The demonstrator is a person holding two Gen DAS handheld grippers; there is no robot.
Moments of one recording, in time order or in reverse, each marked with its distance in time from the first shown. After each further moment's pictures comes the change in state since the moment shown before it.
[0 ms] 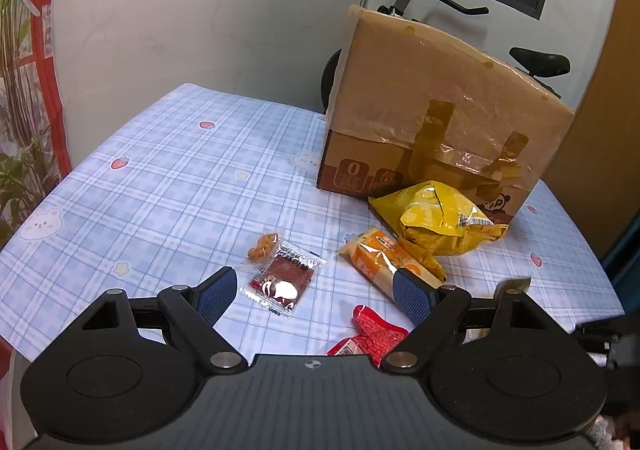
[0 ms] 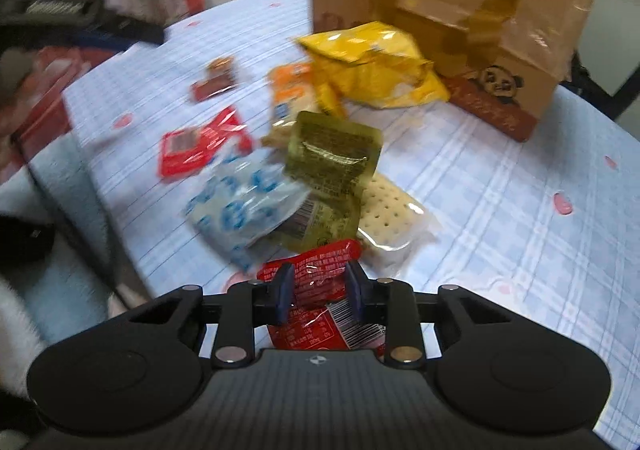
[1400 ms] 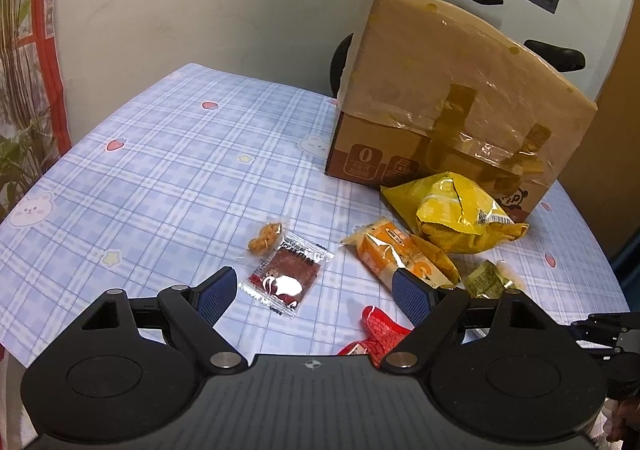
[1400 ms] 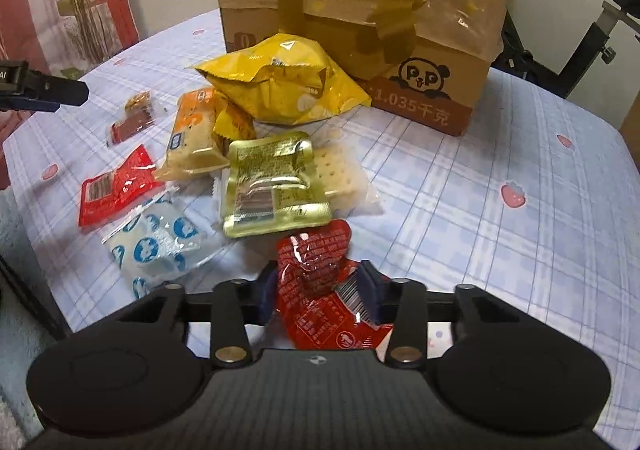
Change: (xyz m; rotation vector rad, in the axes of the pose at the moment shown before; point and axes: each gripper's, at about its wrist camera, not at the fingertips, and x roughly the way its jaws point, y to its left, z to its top) left arm 0.026 0.001 0.002 -0.036 0.050 0.013; right arm 0.012 -0.033 0.000 0.115 -0.056 -0.098
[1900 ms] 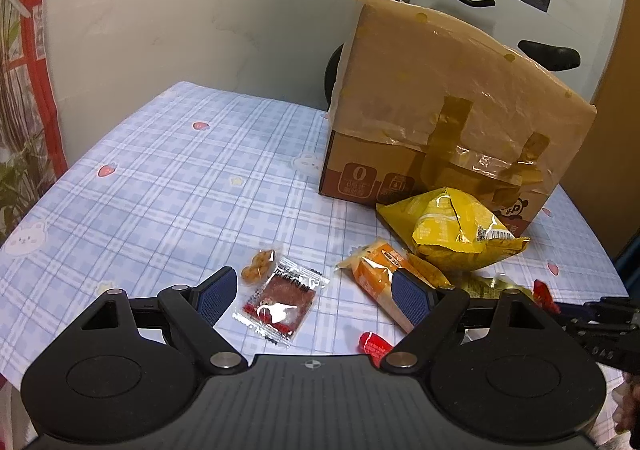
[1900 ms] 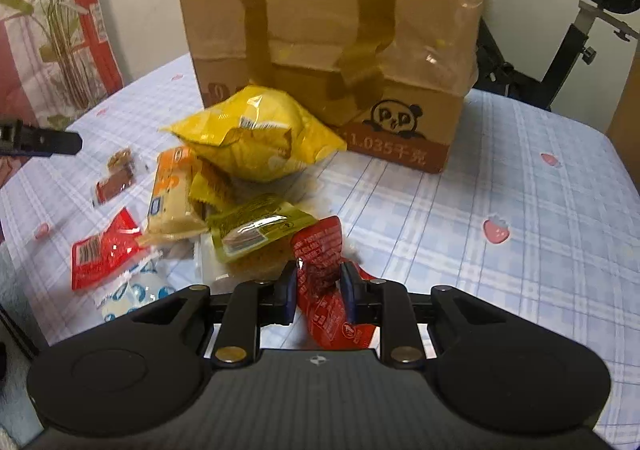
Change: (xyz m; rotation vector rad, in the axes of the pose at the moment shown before) left arm 0.005 -0.006 0.012 0.048 -0.034 0.003; right arm -0.006 -0.017 0.019 0.087 -0.098 -0.013
